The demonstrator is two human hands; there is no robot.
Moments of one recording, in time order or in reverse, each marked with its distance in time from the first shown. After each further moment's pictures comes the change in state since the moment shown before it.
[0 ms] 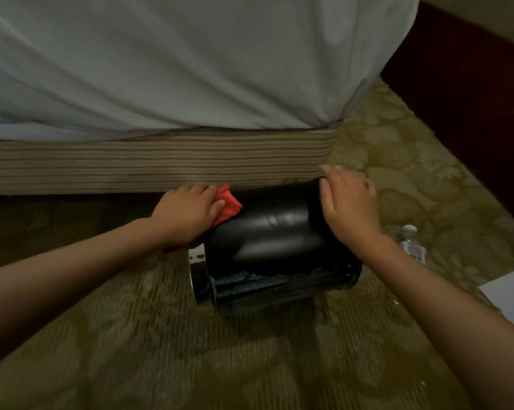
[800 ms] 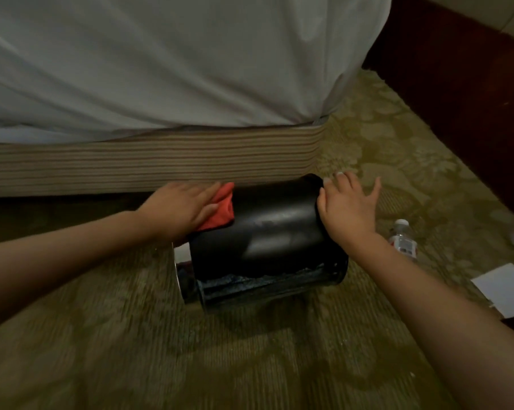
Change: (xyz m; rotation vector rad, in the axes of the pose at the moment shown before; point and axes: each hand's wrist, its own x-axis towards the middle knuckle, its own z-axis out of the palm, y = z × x) left_hand 0.002 0.000 -0.005 0.103 0.017 0.264; right_hand -0.011 0.031 0.009 -0.337 -0.098 0.067
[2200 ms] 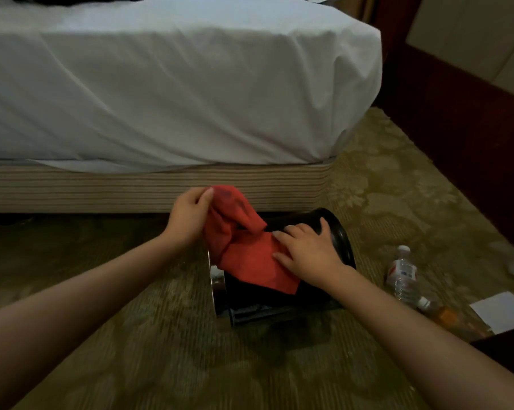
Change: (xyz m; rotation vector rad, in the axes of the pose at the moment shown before) left_hand -0.040 0.025 -0.072 -1.016 0.586 -0.575; right_hand -0.036 -0.069 -0.052 0.110 -0.318 -0.418
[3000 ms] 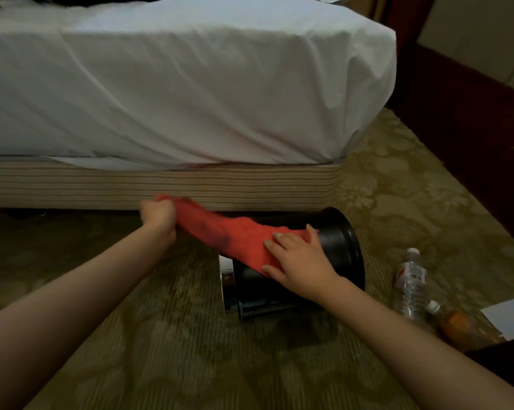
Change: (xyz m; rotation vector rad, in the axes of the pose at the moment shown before) left_hand 0.019 -0.035 -0.033 -0.450 0.393 -0.803; right_hand -0.006 -0.030 0.005 0.016 0.049 -0.147
